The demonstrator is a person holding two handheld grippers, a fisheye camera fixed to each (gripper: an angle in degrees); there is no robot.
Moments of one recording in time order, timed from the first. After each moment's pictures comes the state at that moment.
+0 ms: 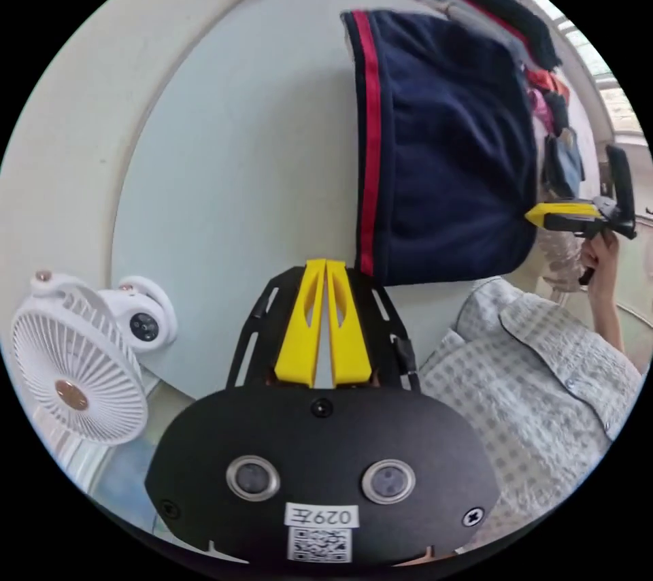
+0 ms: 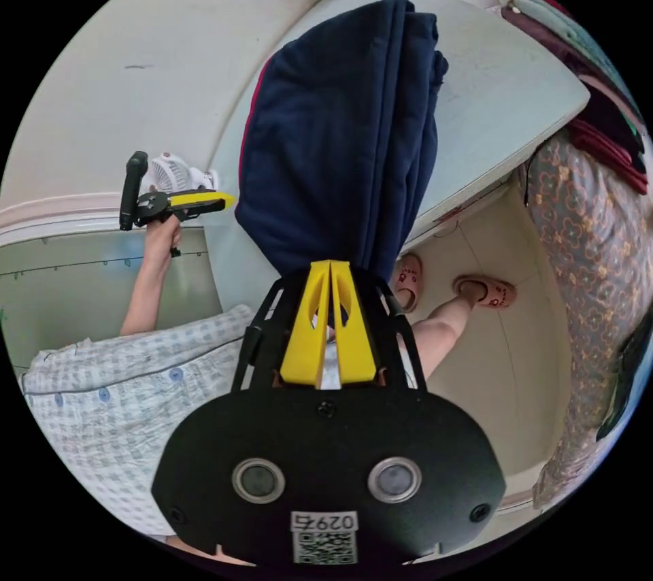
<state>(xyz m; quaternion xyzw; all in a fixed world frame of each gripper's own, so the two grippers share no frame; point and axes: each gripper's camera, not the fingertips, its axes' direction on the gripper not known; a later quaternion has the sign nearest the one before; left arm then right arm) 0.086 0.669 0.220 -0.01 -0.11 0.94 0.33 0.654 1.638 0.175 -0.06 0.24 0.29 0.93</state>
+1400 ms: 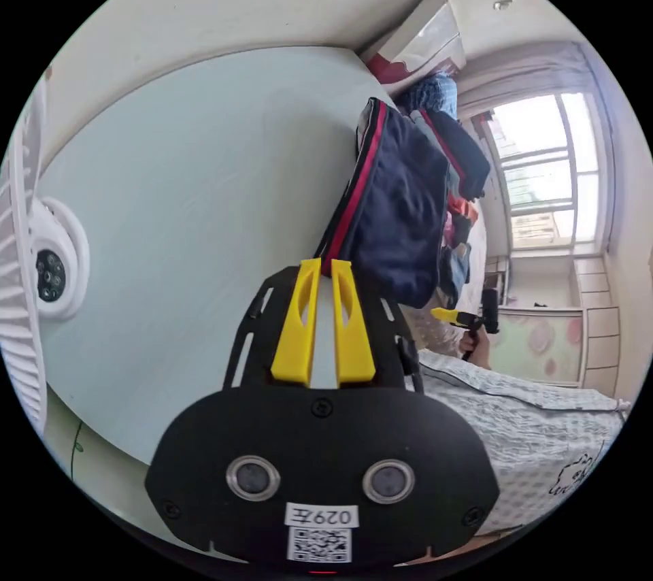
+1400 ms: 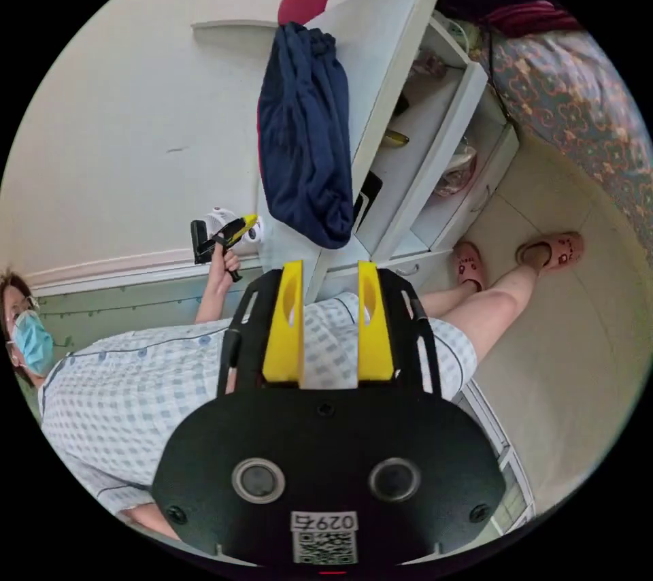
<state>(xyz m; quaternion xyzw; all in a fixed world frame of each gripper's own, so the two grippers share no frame) 0.116 0.563 0.283 -0.20 0.12 0.85 0.48 0.544 1.844 -0.133 0.11 0.08 0.40 0.91</state>
